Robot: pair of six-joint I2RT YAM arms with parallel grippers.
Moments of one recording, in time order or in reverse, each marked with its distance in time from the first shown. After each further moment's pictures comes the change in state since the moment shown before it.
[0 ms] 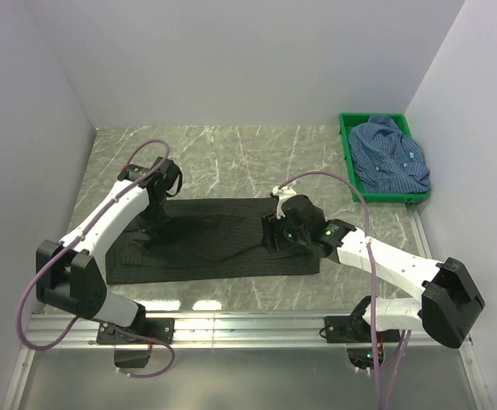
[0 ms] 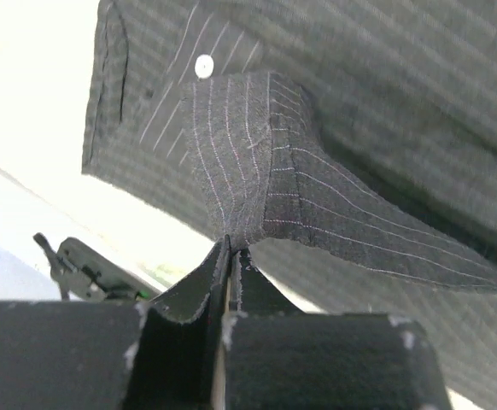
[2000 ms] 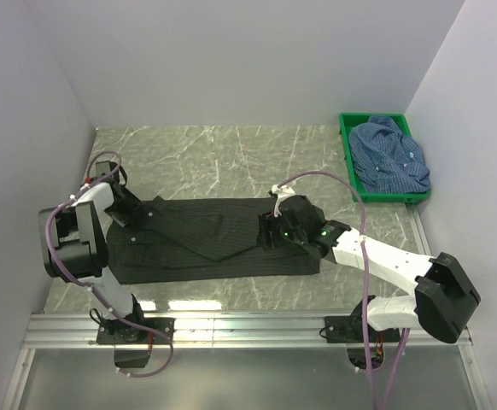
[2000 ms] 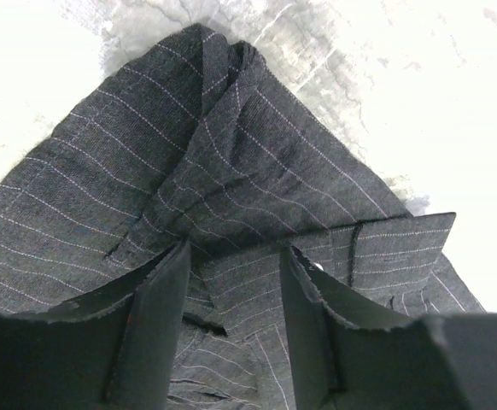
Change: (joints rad) left arm 0.572 0.286 -0.187 0.772 0.433 0.196; right arm 0.008 0.038 -0.018 0.100 0.015 0.055
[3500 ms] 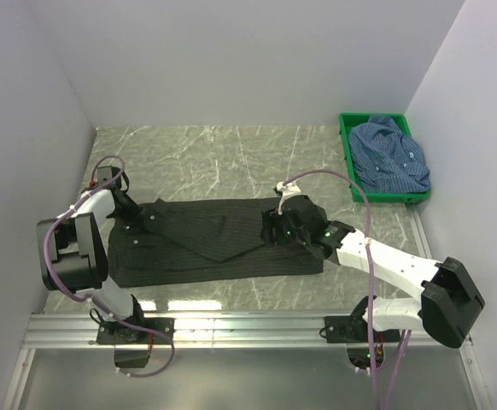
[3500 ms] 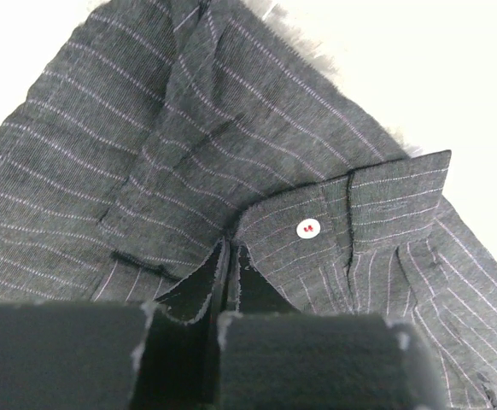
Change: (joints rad) left arm -0.019 -0.104 -0.085 -0.010 0.055 0.031; right arm 0.000 -0.036 -0.001 -0.011 0.087 0.010
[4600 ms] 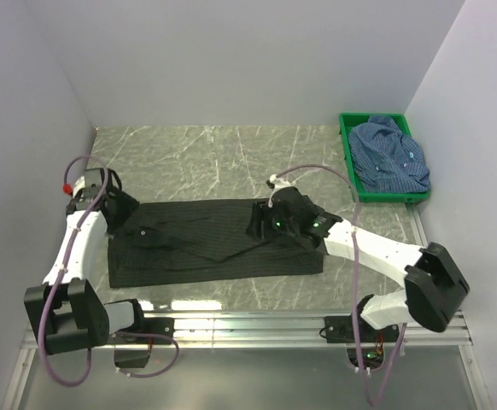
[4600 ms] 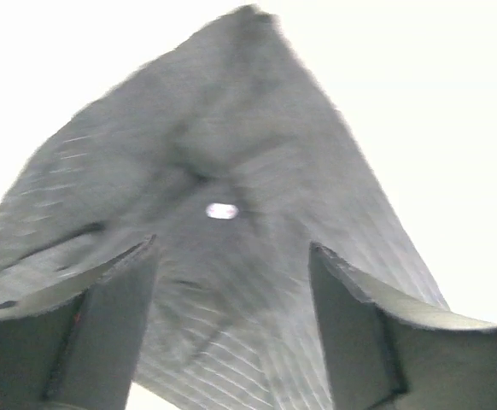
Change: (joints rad) left arm -0.003 -0.388 -0.057 -0.208 -0.203 -0.203; right arm 0.000 0.095 0.080 0.016 -0.090 0.152
